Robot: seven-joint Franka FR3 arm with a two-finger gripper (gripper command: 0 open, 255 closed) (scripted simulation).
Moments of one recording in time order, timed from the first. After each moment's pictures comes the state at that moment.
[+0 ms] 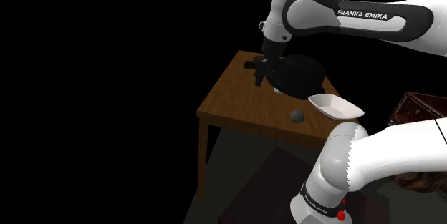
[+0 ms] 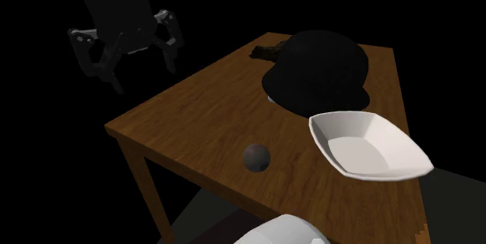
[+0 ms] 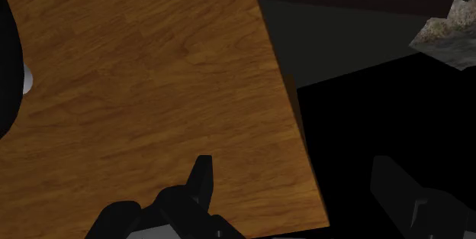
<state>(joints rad) 0.02 -0.83 -0.06 -2.41 -0.11 1.70 -0.15</state>
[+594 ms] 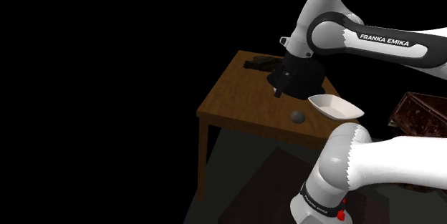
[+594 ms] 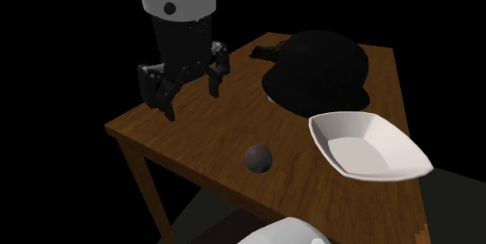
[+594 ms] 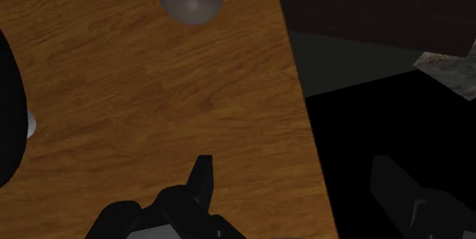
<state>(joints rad) -0.04 -1.06 -0.21 -2.62 -0.19 1.73 -0.31</state>
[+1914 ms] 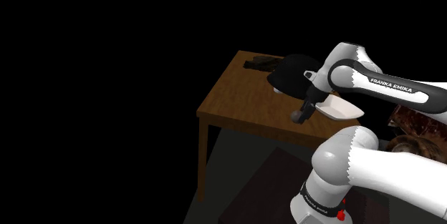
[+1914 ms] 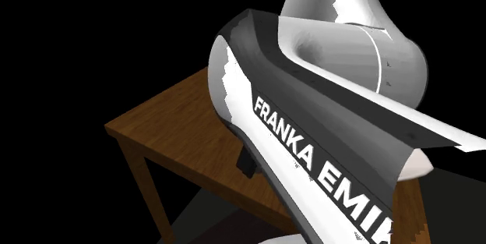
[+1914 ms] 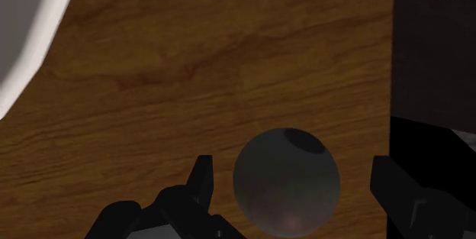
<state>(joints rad) -0.26 -1.30 -0.67 -2.92 -0.50 1.83 -0.67</state>
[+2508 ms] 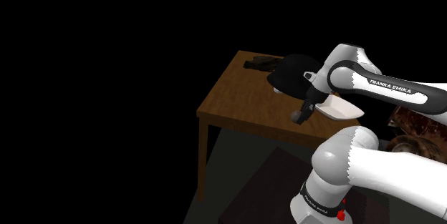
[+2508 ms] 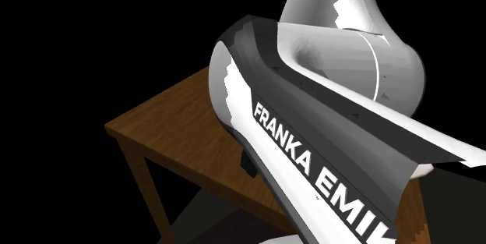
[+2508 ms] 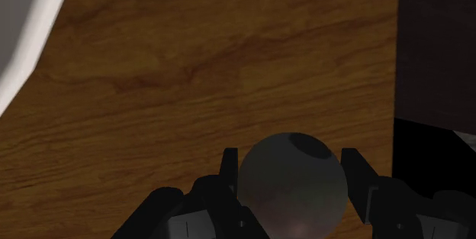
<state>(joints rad) -0.26 -1.30 -0.68 -2.93 -0.51 1.84 -0.67</state>
